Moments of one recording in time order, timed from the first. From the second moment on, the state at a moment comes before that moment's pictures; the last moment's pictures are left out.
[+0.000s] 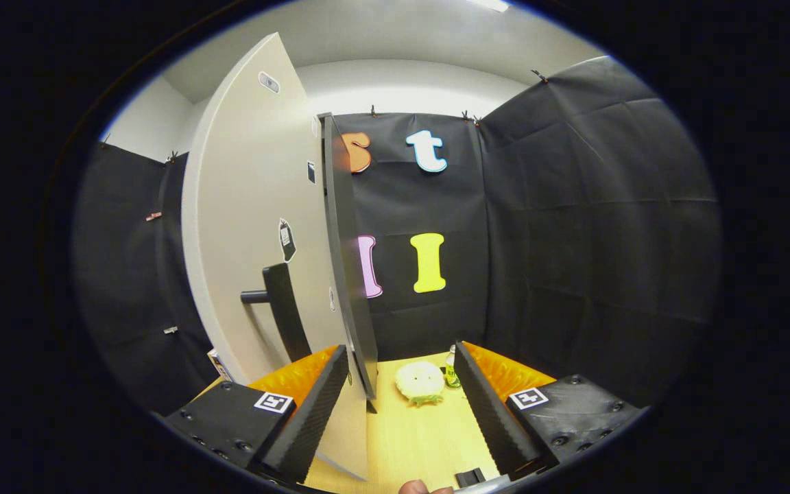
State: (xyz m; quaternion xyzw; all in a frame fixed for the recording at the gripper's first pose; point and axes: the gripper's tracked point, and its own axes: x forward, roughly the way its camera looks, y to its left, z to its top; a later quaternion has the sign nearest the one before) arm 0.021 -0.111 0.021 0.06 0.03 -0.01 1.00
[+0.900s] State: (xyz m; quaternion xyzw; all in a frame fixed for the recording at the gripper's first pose) arm 0.019 -0.003 0.020 0.06 0.02 0.01 1.00
